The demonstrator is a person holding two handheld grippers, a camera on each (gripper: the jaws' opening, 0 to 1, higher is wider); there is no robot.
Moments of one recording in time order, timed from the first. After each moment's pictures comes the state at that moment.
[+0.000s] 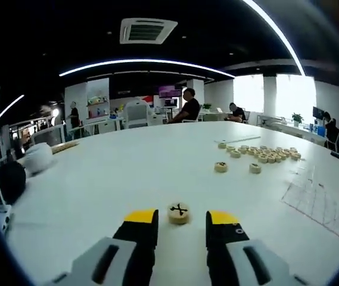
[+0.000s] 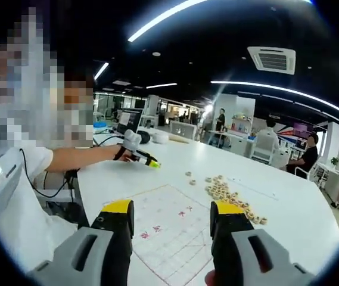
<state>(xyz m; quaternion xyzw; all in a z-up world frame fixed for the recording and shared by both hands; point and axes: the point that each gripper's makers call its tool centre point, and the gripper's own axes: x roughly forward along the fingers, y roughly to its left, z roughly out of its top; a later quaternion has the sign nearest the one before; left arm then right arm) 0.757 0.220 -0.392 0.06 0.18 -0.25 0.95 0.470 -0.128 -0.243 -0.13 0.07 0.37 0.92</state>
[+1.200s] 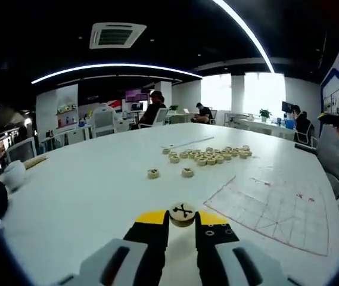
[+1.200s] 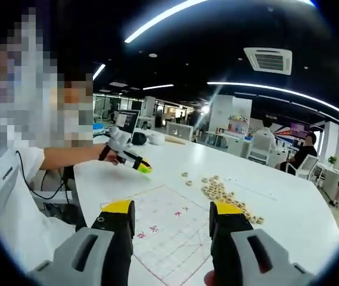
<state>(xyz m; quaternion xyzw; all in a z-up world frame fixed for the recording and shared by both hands) 0.660 0.134 -0.369 0.08 0.17 -0.39 0.90 0.476 -0.132 -0.242 -0.12 0.07 0.36 0.92</state>
